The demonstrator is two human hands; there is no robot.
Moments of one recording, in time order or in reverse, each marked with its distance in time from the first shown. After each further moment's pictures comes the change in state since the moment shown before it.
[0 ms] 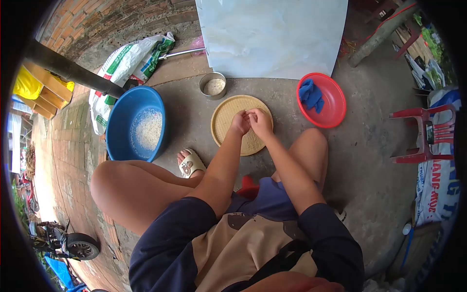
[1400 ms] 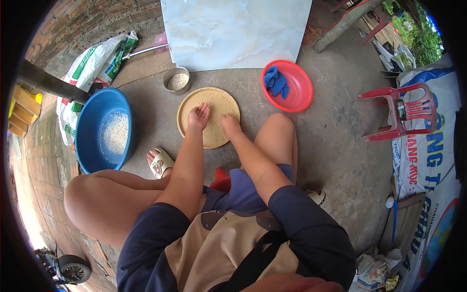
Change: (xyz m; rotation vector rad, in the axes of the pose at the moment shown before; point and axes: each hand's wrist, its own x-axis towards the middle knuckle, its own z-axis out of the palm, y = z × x) left_hand -0.031 0.022 -0.010 -0.116 0.233 0.173; right_hand -0.045 0.026 0.003 -0.775 -0.310 0.078
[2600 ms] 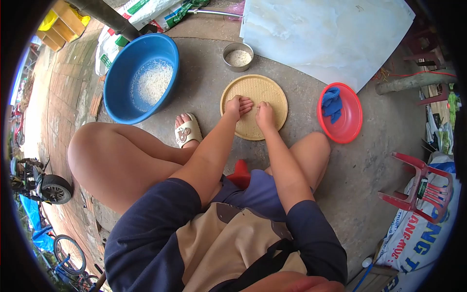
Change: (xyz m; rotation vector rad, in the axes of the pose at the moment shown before) left_hand -0.021 0.012 -0.023 0.305 0.129 0.016; right_hand 0.039 -0.021 0.020 0.154 0.020 -0.049
